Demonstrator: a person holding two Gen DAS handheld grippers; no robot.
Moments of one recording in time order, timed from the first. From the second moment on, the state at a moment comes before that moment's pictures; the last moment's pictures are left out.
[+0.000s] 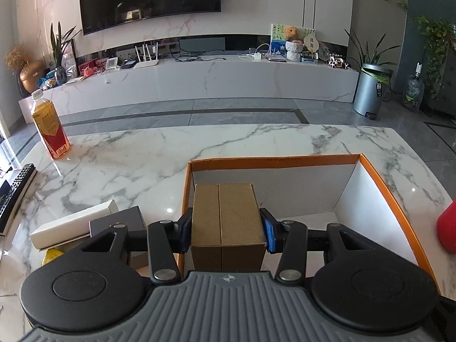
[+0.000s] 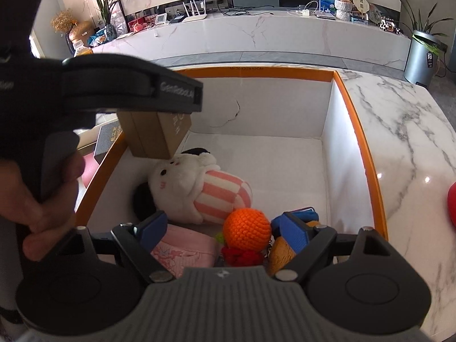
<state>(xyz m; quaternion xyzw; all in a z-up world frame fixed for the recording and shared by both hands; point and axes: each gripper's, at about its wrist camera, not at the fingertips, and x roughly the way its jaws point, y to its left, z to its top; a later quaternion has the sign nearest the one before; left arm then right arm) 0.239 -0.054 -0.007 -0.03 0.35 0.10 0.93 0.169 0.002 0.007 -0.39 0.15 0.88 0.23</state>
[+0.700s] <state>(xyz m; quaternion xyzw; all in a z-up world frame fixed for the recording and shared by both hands) 0.263 -0.034 0.008 -0.03 0.42 0.06 0.90 0.124 0.046 0.034 -0.45 0.13 0.86 0.19</state>
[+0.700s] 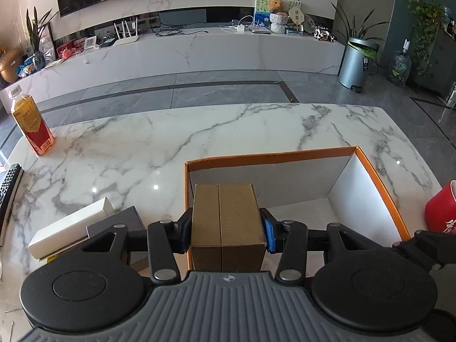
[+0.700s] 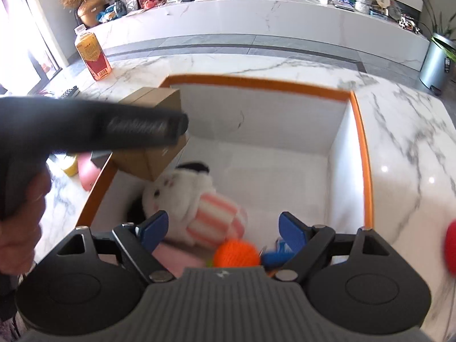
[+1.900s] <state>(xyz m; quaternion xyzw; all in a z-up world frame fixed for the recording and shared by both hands) 0.304 -0.029 -0.011 -0.04 0.42 0.05 0.90 0.079 0.076 0.024 -0.50 0.06 0.85 0.16</state>
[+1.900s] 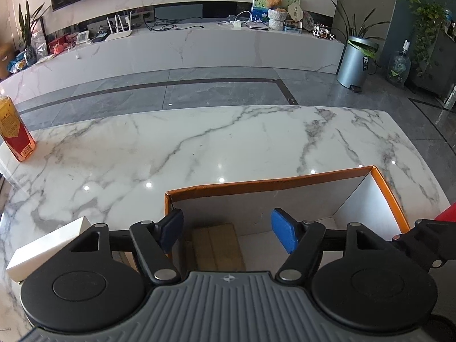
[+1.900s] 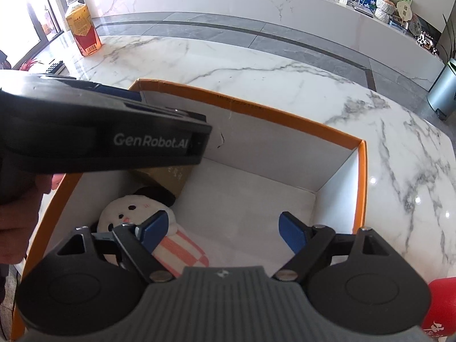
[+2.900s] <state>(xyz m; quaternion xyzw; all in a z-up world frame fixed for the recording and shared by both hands) 0.152 0.058 0.052 -0.04 0.37 0.12 0.92 0.119 -0.068 0.079 -0.30 0.06 0.94 0.18</state>
